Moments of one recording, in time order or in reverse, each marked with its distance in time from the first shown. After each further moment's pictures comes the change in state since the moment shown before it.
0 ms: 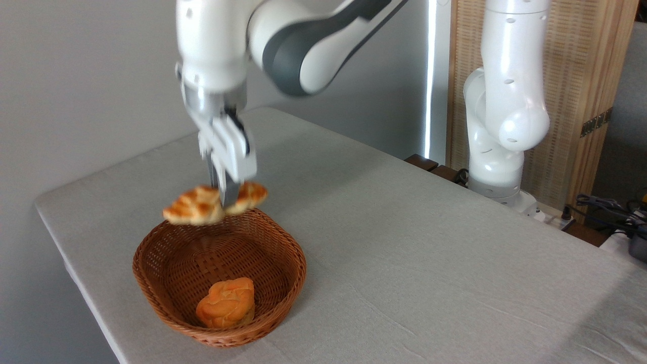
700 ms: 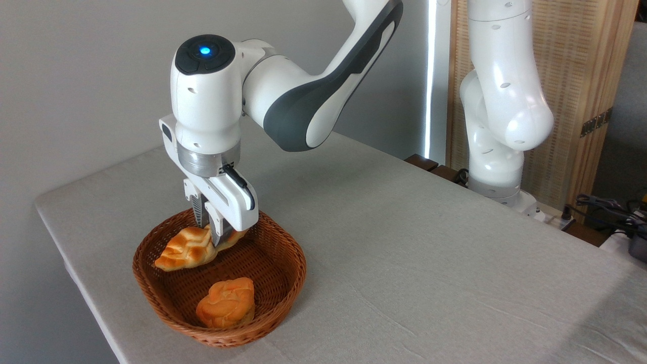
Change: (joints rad) arm 0.076 0.125 0.000 0.039 -0.170 0.056 0.012
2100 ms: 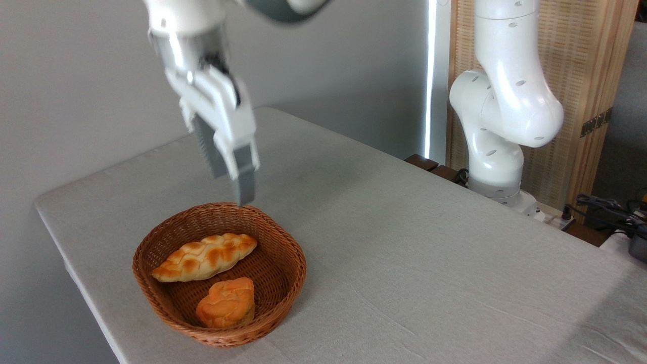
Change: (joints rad) arm 0.311 -0.075 -0.281 0.344 0.397 -0.468 -0.031
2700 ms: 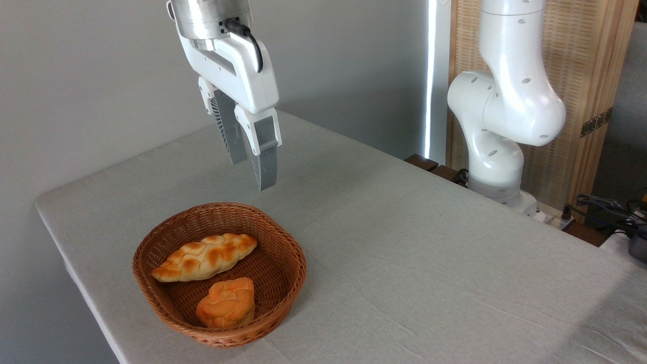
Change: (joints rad) arm 0.091 -0.057 -0.074 -0.011 0.048 -0.052 0.013
